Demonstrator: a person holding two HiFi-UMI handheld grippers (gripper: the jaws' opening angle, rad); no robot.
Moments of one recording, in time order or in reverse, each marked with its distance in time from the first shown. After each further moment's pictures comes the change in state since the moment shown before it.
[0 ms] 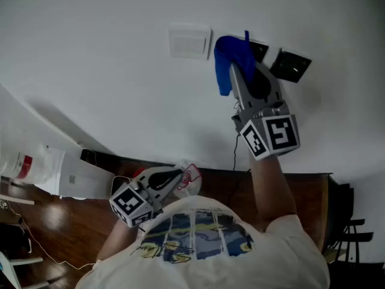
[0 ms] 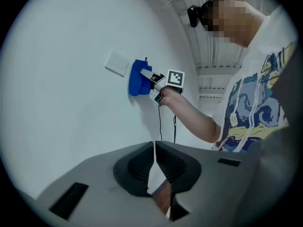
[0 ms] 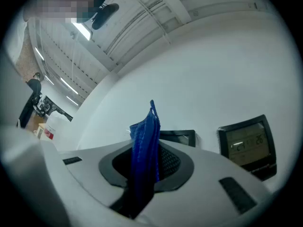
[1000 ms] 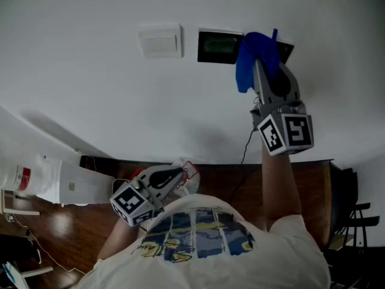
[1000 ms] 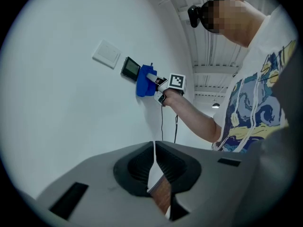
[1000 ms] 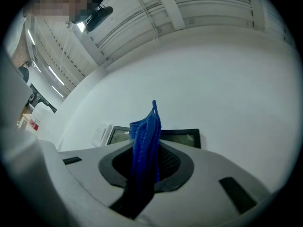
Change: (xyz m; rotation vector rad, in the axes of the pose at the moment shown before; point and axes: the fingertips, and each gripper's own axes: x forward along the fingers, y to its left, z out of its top) left arm 0.036 -0.017 0.002 0.003 0.028 -0.068; right arm -0.060 -0.091 0.003 -0.045 0.018 -0.195
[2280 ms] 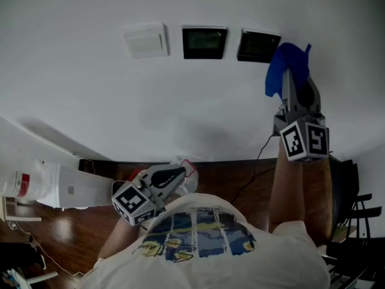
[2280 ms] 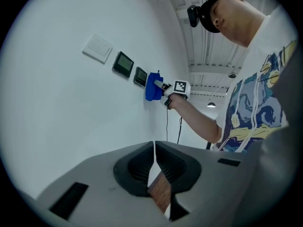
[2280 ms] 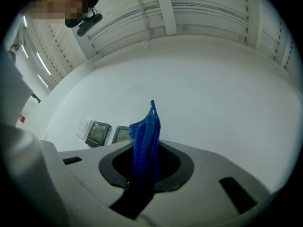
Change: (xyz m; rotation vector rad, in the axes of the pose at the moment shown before) left arm 0.020 -0.017 -0.002 0.016 0.015 -0.057; right arm -0.071 -0.083 0.003 -0.027 0.020 -0.199
